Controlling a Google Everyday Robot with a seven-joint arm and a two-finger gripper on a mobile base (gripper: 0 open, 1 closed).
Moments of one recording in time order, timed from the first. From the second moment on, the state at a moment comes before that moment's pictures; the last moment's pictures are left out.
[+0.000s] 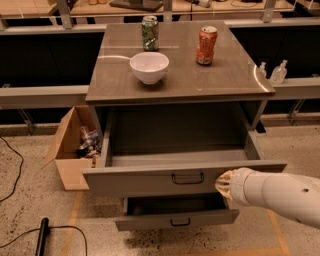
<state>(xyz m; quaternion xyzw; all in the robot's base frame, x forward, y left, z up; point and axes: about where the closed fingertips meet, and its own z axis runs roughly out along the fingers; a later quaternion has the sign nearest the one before) 0.482 -0.201 0.636 -0.63 0.70 -0.09 0.33</state>
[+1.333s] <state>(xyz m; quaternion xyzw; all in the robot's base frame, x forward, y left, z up) 0.566 -0.179 0.646 -0.65 0.66 -0.14 0.36</state>
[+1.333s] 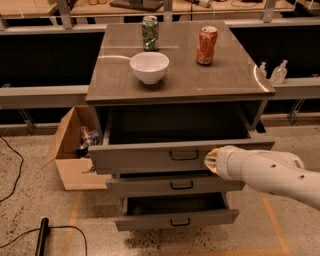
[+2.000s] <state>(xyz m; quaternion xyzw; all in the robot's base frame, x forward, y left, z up) 0.604 -0.165 0.645 -0.65 0.64 -0.16 0.37</state>
